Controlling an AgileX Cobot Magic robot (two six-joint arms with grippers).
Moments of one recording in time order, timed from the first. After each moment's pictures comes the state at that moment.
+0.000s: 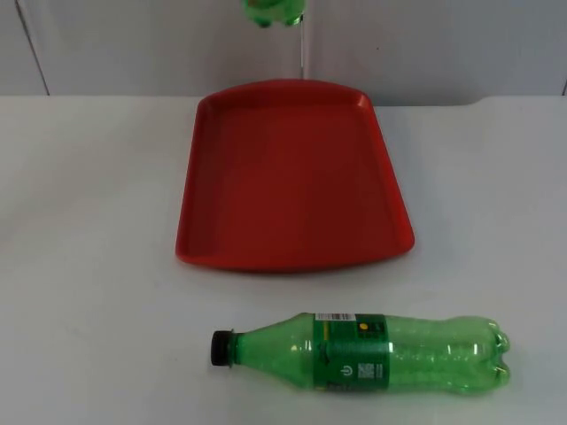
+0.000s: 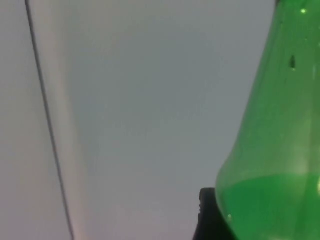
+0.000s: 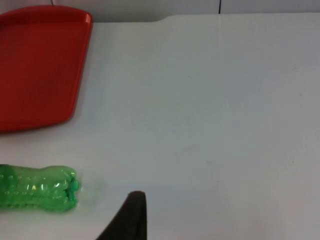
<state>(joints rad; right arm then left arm) 0.12 0.00 -0.52 -0.07 1.08 0.08 -0.28 2.02 -1.52 0.86 -0.67 -0.73</state>
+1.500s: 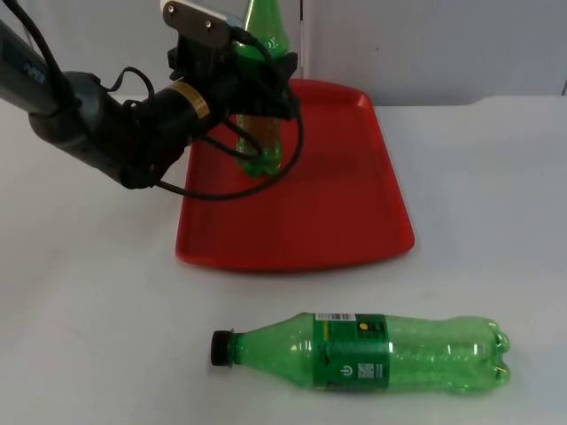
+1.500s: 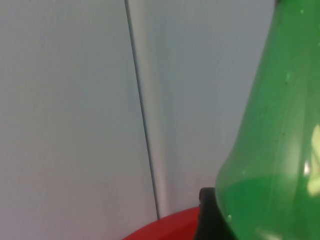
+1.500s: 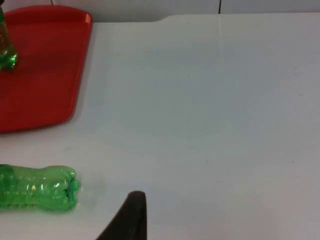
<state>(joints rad) 0.12 0.00 -0.52 -0.07 1.08 0.08 -0.28 2.50 -1.52 0.37 -0.97 -0.13</state>
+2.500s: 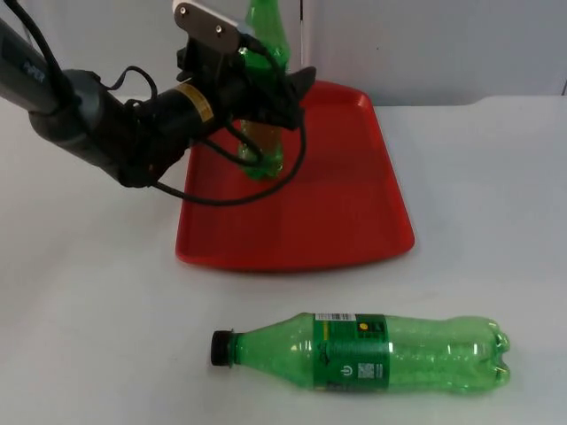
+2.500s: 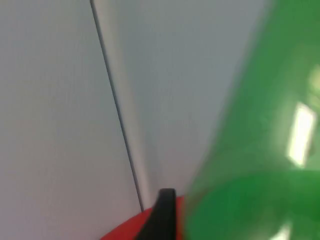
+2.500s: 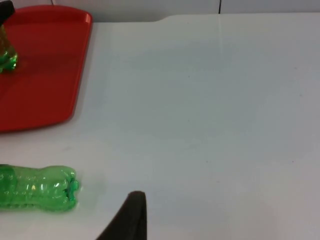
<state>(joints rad) 0.12 0.00 -0.52 -0.07 1.08 0.07 -0.28 2.50 -1.52 0.45 -0.93 -0.13</state>
